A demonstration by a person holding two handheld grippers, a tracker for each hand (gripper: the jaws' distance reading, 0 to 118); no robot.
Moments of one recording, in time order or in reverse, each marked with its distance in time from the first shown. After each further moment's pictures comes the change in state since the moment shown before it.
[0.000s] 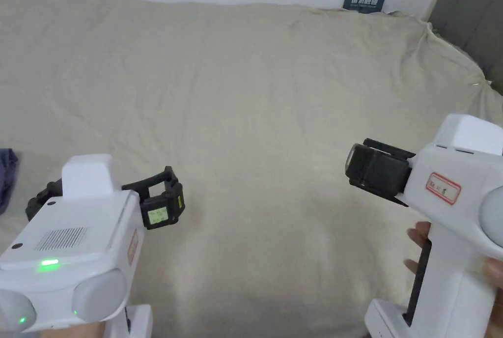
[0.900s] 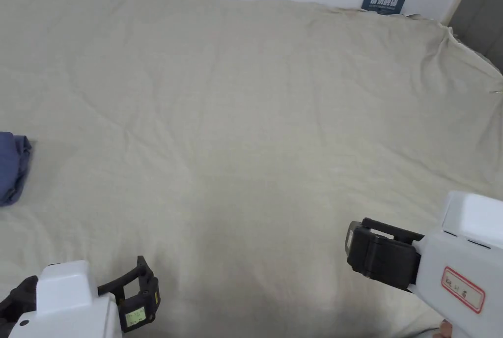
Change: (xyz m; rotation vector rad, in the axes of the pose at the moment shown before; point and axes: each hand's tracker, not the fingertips) left arm -0.041 -0.091 0.034 -0.114 0.160 -0.022; right arm -0.018 -0.055 0.010 -0.148 0.042 0.099
